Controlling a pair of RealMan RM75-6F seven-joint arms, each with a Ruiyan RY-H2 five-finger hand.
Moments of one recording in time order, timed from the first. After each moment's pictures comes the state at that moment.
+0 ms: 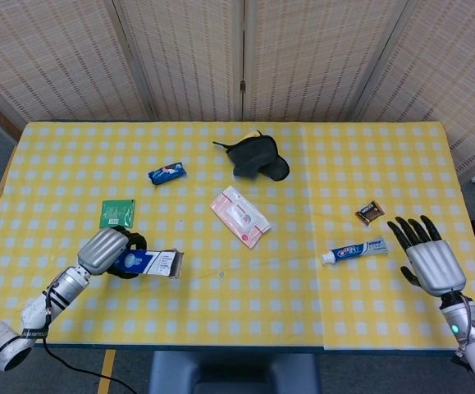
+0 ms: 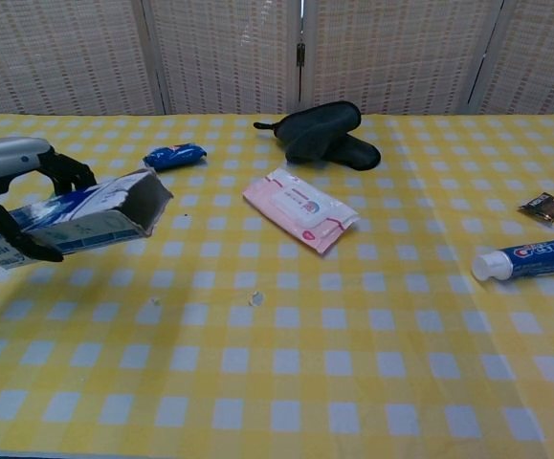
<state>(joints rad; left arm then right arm) -0.67 -1.37 0.08 -1.20 1.63 1.13 -0.38 0.28 -1.12 0.07 -1.48 -1.51 1.19 -0.20</state>
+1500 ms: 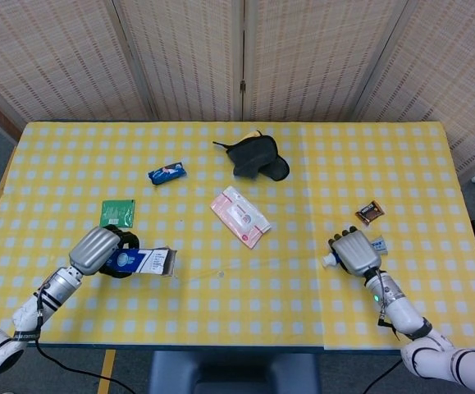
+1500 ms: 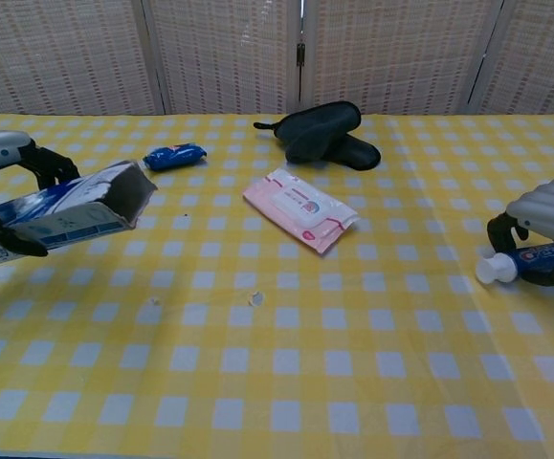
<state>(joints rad) -0.64 -1.34 0.06 -1.20 1.65 1.14 -0.41 0.54 -1.46 0.05 -1.24 -1.37 0.91 -0.40</state>
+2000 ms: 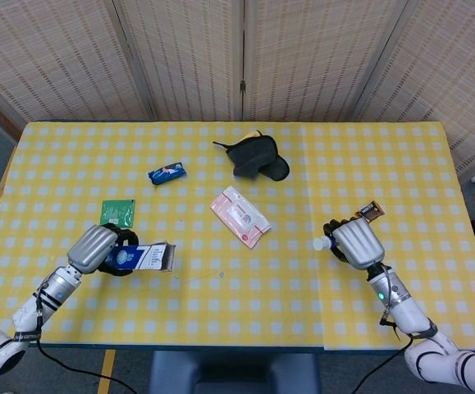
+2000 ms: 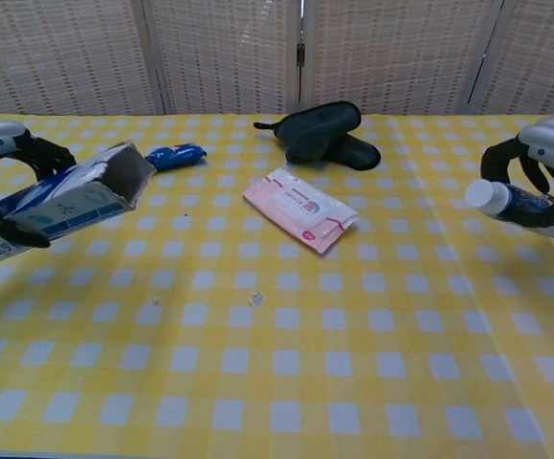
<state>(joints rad) -0.63 -1.34 0.04 -1.22 1.62 1.15 -0.44 0.51 -1.42 0.07 -1.29 -1.53 1.18 -0.16</state>
